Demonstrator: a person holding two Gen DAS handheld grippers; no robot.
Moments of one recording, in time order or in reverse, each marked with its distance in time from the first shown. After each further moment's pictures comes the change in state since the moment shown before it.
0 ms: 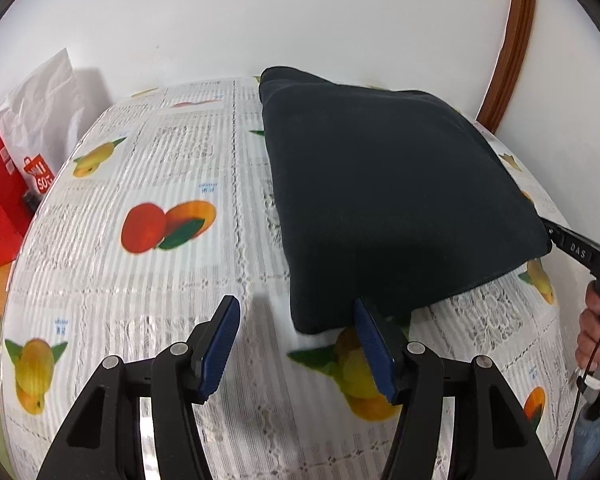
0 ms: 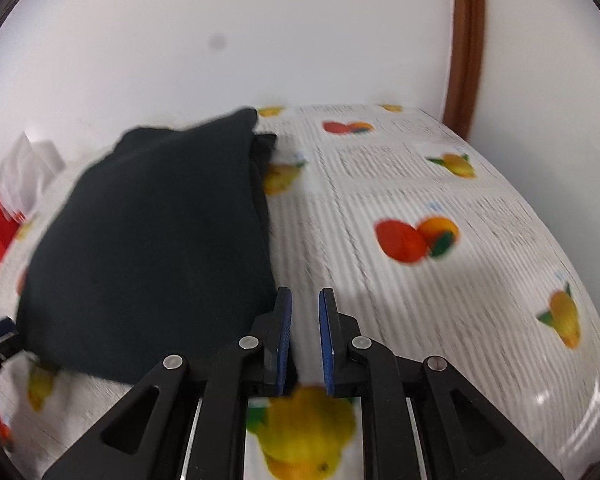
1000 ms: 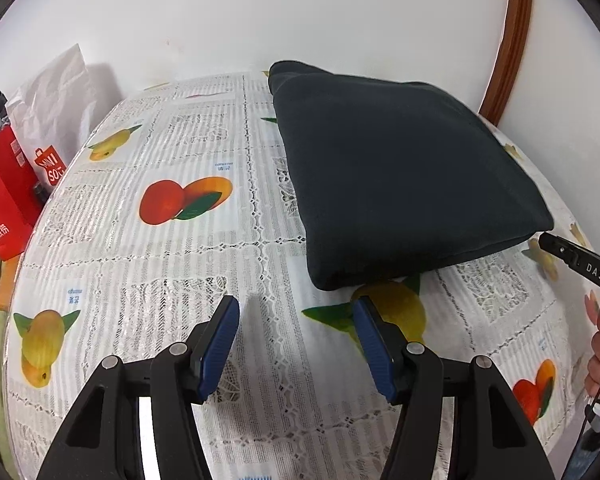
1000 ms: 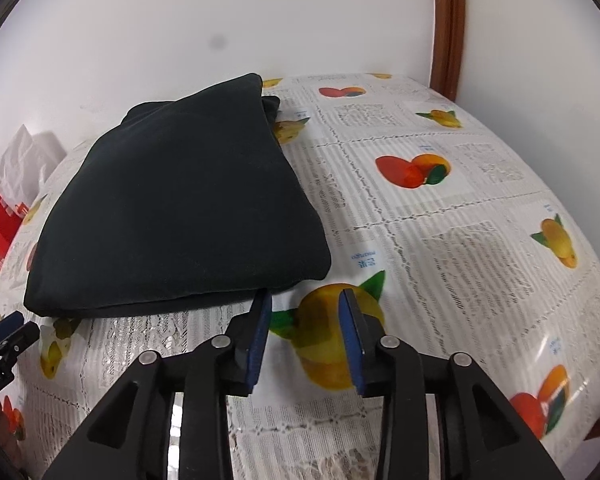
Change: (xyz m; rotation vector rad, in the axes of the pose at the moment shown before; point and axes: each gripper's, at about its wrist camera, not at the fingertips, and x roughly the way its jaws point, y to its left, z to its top) left arm -0.018 0.005 -0.025 0.005 -0.012 0.018; right arm -0.027 0.020 -0.039 0.058 0.063 -0.009
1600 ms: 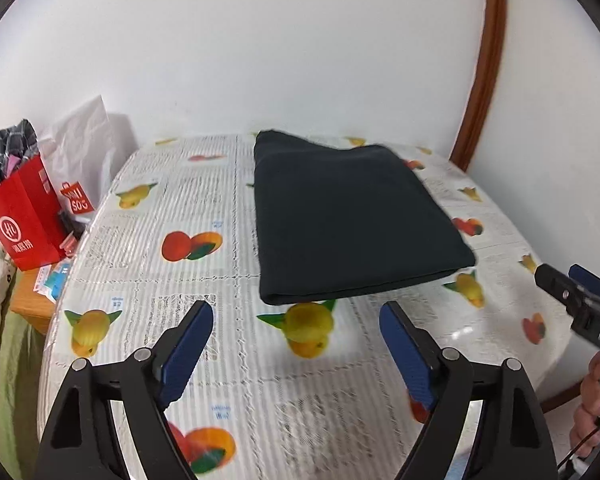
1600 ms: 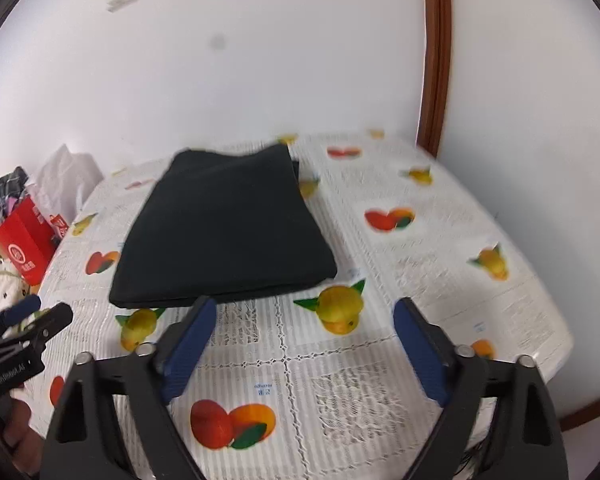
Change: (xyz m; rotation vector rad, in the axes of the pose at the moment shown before) left arm -0.118 -0.041 0.002 -0.017 -0.145 -0.010; right arm -0.149 0.020 -0.015 -0.044 -0.154 -0.005
